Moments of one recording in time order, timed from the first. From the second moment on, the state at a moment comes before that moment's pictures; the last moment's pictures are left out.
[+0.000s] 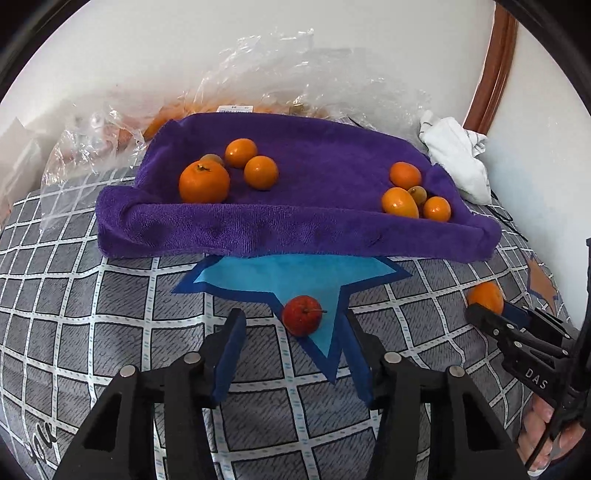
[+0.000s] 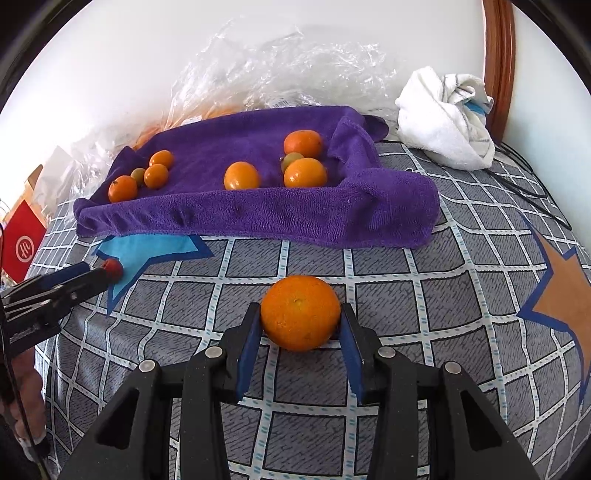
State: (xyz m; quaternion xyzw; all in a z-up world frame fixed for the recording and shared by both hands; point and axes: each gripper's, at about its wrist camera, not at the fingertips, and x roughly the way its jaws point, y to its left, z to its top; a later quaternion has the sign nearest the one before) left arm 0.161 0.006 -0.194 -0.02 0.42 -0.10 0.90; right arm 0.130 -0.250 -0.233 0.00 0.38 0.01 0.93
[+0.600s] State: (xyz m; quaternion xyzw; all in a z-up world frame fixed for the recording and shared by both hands) left arm 0.158 0.012 -0.186 -0.04 0.41 -0.10 0.91; right arm 0.128 -0.246 -0.234 -0.02 0.37 0.02 0.93
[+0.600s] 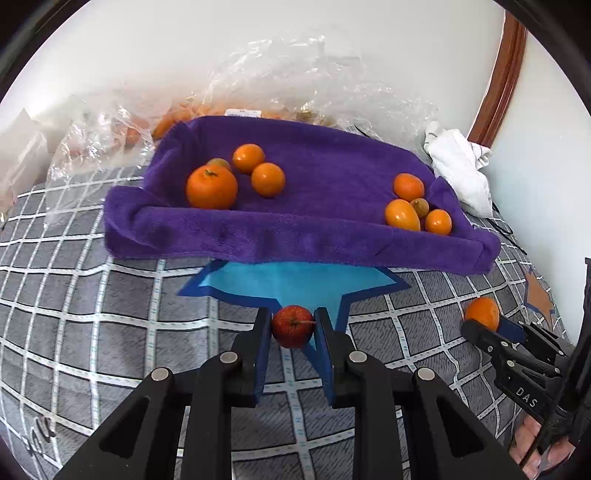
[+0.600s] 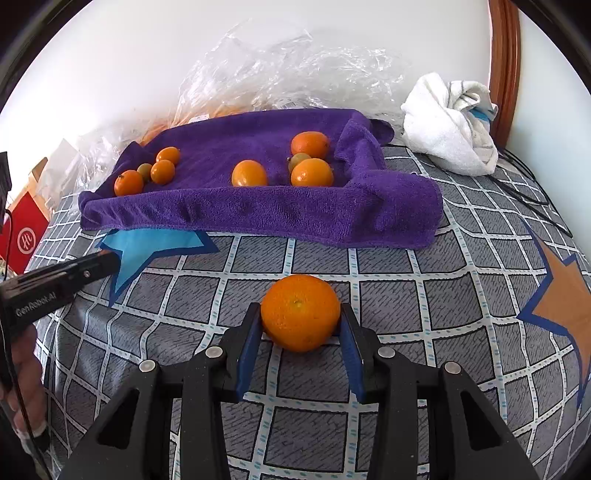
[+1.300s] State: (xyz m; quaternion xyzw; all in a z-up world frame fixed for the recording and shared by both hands) left arm 0.150 0.047 -0.159 -0.08 0.39 -0.09 0.91; right arm 0.125 -0.233 -0.228 -0.02 0.38 0.02 0.92
